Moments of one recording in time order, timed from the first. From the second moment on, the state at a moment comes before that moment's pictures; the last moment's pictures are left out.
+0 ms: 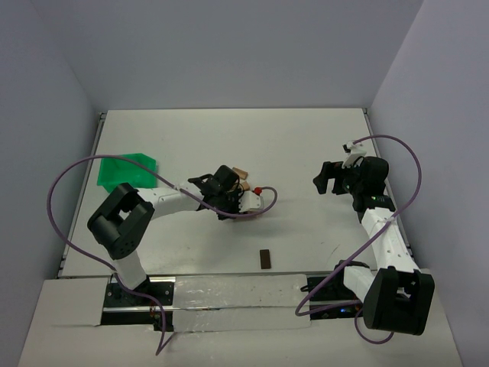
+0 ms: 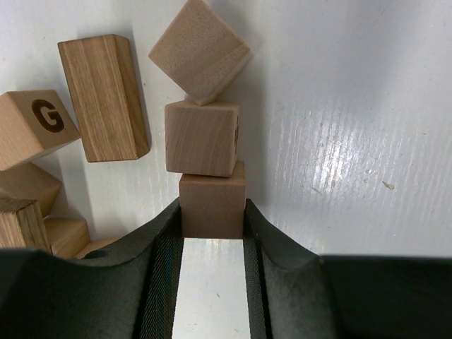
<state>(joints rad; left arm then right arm) -0.81 1.76 1.02 -0.31 0.28 0.74 -0.18 1.02 0.63 -0.17 -0.46 -0.05</state>
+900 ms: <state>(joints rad) -0.81 1.80 1.06 -0.32 0.30 0.74 -0.18 1.02 0.63 -0.17 -0.46 -0.05</state>
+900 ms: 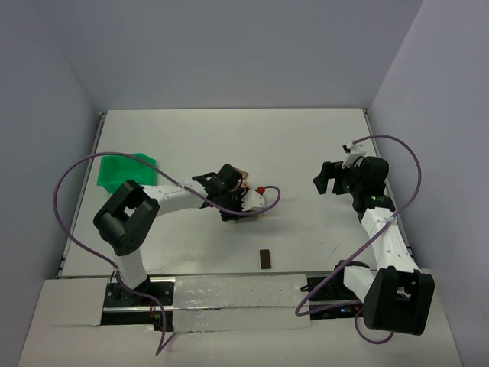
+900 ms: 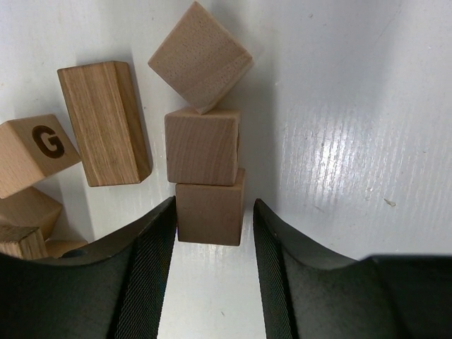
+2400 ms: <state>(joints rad) -0.82 1.85 1.17 -0.36 0.35 0.74 -0.18 1.03 0.63 -0.17 -0.47 -0.06</state>
